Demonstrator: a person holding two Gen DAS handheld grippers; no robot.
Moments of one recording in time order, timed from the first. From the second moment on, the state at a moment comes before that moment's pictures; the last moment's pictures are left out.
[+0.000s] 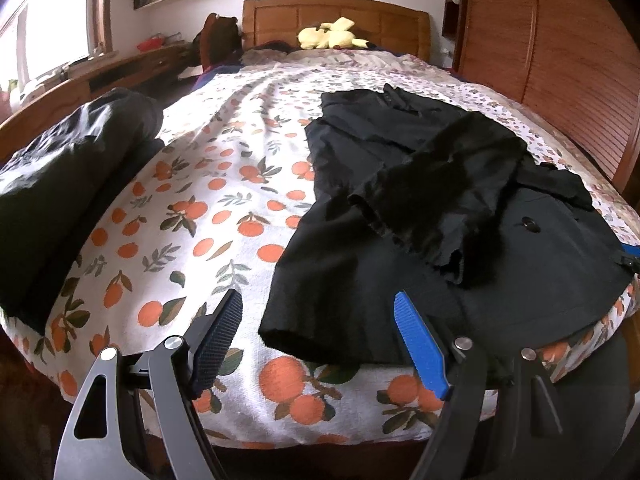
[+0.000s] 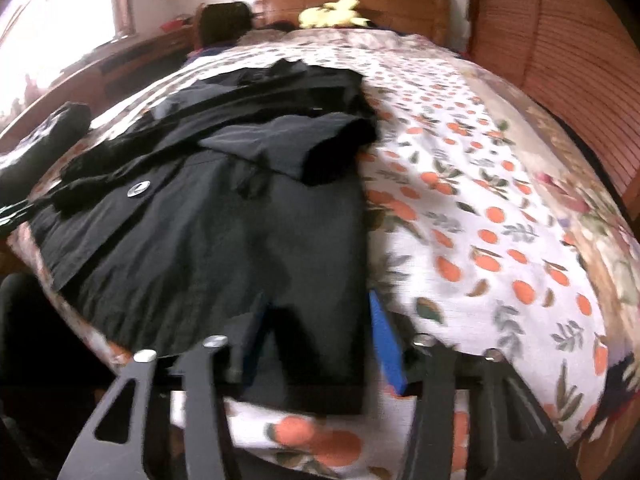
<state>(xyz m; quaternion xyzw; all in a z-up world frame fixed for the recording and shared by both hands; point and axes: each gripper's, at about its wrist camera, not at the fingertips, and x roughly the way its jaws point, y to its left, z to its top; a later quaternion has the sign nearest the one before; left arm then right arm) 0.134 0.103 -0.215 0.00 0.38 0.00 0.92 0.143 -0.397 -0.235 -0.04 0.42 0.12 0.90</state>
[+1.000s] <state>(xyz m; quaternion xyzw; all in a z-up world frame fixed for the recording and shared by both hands) 0.099 0.097 -0.137 -0.04 0.32 -0.07 0.94 0.125 -0.393 -0.154 0.00 0.34 0.15 0.93</state>
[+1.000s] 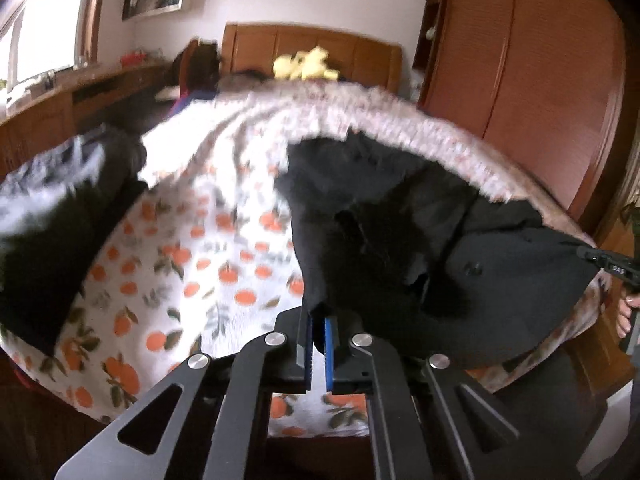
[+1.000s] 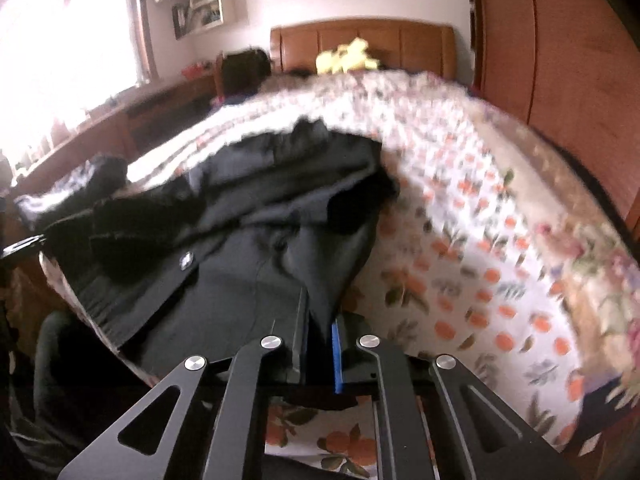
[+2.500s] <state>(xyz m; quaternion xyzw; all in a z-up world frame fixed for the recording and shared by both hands) 0.236 0.084 -0.015 0.00 0.18 -0.02 0.98 0.290 -0.394 -0.094 -0.03 0.22 0.16 0.96</state>
